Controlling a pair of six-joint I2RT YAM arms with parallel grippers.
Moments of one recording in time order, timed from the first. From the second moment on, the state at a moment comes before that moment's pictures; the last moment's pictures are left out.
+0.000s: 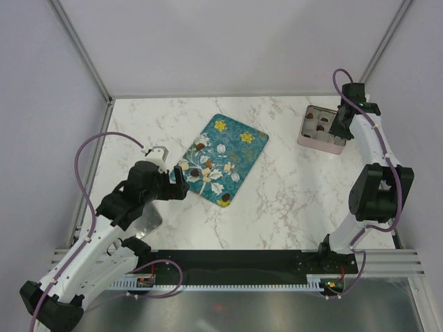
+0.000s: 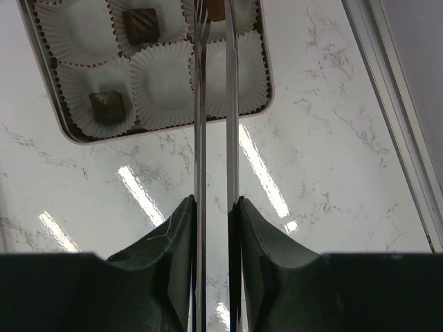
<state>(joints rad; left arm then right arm) -0.51 0.73 0.73 -0.63 -0.08 -0.38 -0.12 1.73 1.56 -0.82 0.25 0.31</state>
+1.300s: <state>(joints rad) -0.51 0.60 0.73 -0.63 -0.10 -0.38 0.50 1.38 1.31 -0.69 0.06 0.35</state>
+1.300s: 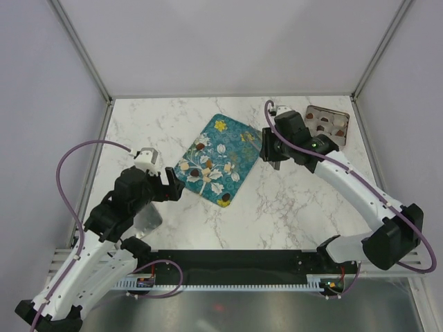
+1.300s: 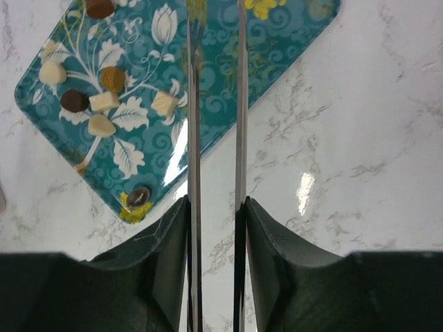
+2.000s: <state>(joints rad) -0.51 0.58 0.73 -0.63 -0.10 -0.38 0.78 1.42 1.15 -0.60 0.07 0.28</state>
